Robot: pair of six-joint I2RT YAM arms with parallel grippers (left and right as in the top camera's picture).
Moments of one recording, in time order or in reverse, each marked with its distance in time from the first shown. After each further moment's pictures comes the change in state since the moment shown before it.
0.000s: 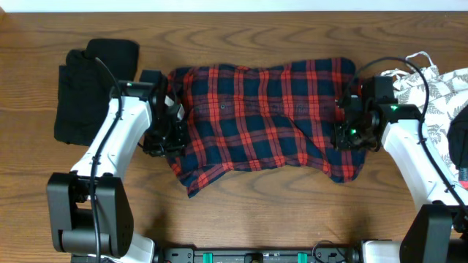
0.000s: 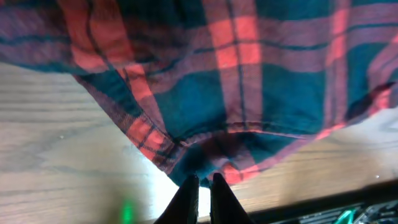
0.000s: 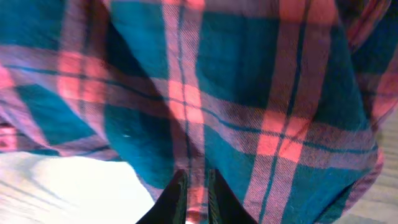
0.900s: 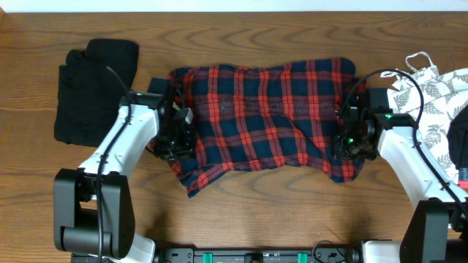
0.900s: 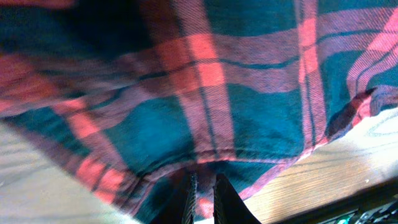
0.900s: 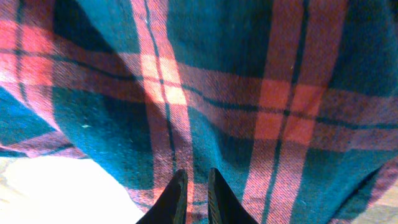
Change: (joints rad) left arm -0.055 0.000 -0.090 0.160 0.079 -0.013; right arm 0.000 0.000 -0.096 0.053 0.024 0.049
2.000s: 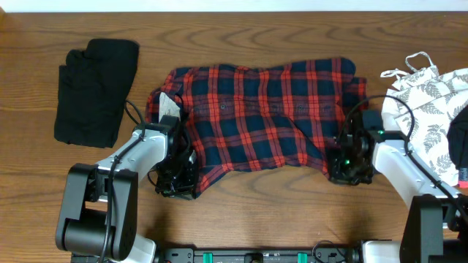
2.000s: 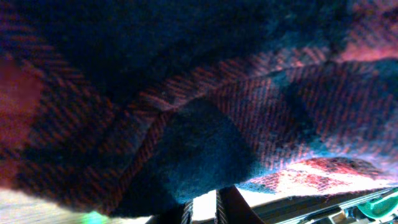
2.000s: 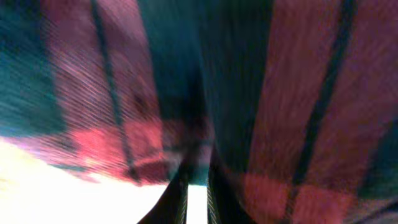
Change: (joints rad) left arm -0.028 -0.002 -0.291 0.027 0.000 0.000; right arm 0.000 0.000 -0.174 -0.017 0.004 0.067
